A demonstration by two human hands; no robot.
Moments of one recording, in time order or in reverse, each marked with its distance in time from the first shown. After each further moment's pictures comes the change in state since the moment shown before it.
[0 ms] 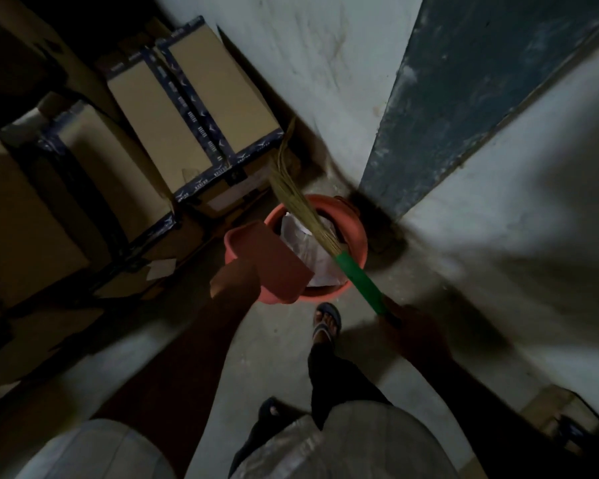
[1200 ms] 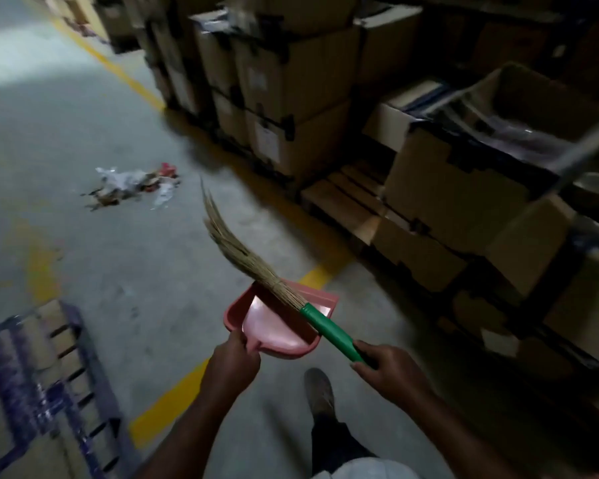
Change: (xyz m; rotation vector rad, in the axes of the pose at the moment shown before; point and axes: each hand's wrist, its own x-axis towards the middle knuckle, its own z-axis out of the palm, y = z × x) left_hand -0.612 -0.371 0.417 -1.240 0.716 -1.321; right_hand -0.421 -0.347 0.334 -0.692 -0.624 -1.444
